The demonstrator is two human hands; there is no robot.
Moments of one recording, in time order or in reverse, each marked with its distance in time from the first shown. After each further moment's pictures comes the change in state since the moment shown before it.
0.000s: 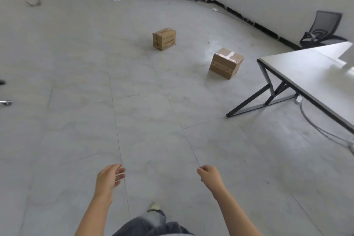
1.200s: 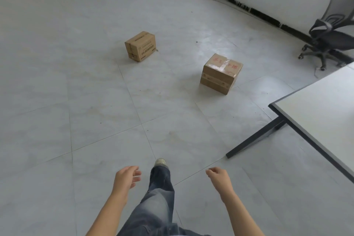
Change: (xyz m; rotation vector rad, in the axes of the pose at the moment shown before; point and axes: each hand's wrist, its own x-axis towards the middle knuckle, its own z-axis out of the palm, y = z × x) left_hand 0.325 0.283 0.470 0.256 -0.144 -0.038; right_hand 0.514 -0.203 -0.236 0.213 0.097 0.167
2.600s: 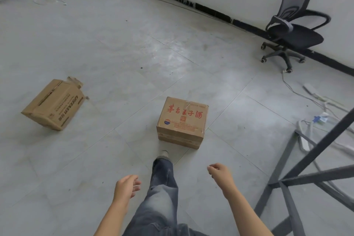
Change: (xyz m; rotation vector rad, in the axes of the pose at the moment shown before) left_hand 0.459 0.501 0.528 0.256 -0.187 -0.047; right_hand 0.636 -0.384 -0.283 0.203 0.173 0.160
